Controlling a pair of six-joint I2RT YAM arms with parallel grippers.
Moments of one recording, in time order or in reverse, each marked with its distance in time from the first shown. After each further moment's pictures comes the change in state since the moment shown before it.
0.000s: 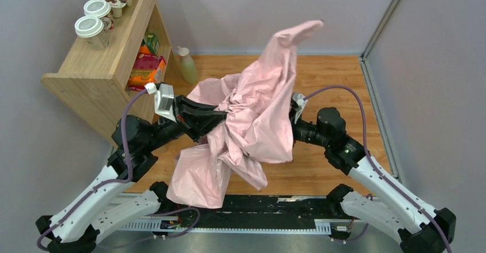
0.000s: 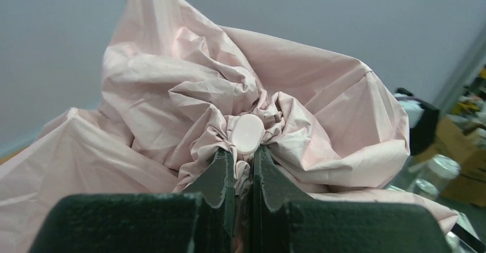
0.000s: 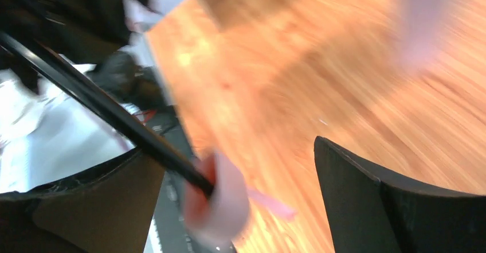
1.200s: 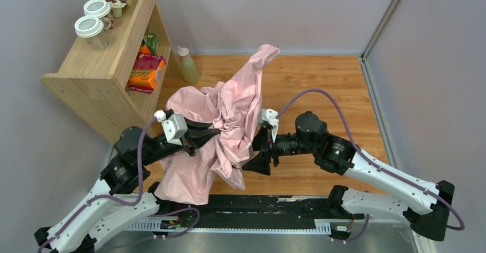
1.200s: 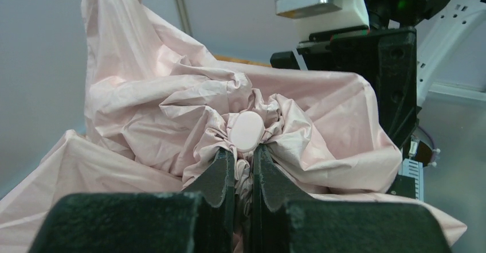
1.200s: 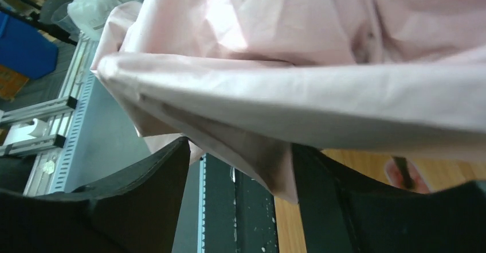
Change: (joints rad) left arm -0.001 -0.173 -0.105 -0.344 -0.124 0.437; right arm 0.360 0.130 0.158 -0.051 0.022 -0.094
